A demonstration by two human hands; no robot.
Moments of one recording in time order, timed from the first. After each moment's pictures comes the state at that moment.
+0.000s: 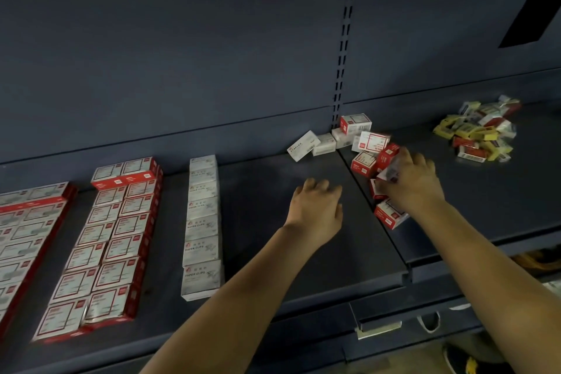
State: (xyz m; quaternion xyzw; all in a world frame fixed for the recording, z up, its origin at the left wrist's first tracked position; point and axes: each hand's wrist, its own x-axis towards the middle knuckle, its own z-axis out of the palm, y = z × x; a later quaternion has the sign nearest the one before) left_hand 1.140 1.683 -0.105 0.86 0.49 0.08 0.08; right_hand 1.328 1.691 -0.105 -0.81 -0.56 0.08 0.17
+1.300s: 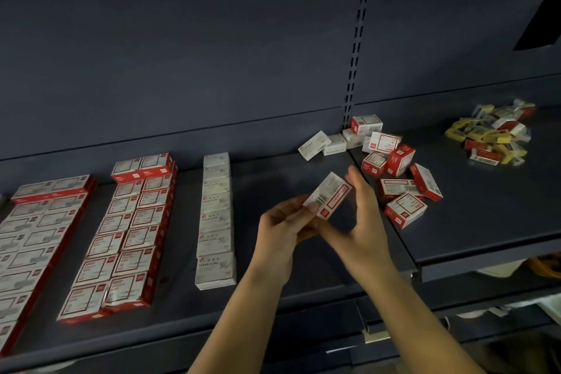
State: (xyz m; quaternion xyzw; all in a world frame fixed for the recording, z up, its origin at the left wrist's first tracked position) left_hand 1.084 1.627 -0.096 0.38 0.41 0.51 0.65; right_hand 1.205 1.609 -0.105 -0.57 -0.59 0.26 0.51
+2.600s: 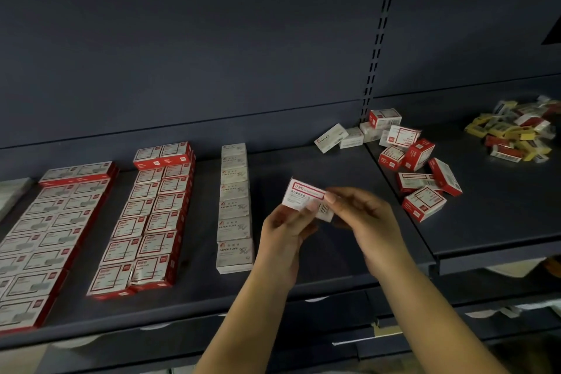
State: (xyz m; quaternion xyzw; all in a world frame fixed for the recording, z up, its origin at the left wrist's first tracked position) left_hand 1.060 1.609 -0.100 0.31 0.39 0.53 0.69; right_hand 1.185 1.604 -0.087 -0.48 -0.45 0.49 0.58
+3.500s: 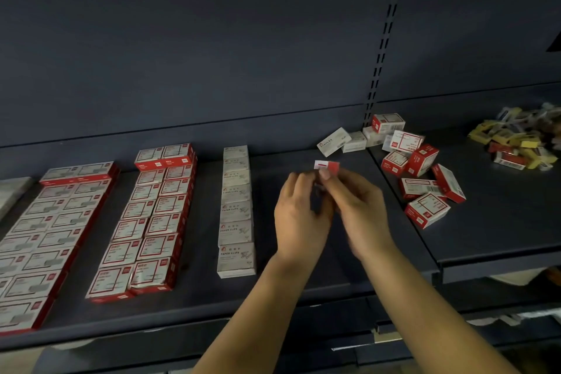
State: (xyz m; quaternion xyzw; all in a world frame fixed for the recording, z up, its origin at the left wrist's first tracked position) left_hand 1.083 1.637 -0.100 0.67 0.51 0.54 0.11; right_hand 1.168 1.626 -0.075 -0.44 -0.45 0.48 0.62
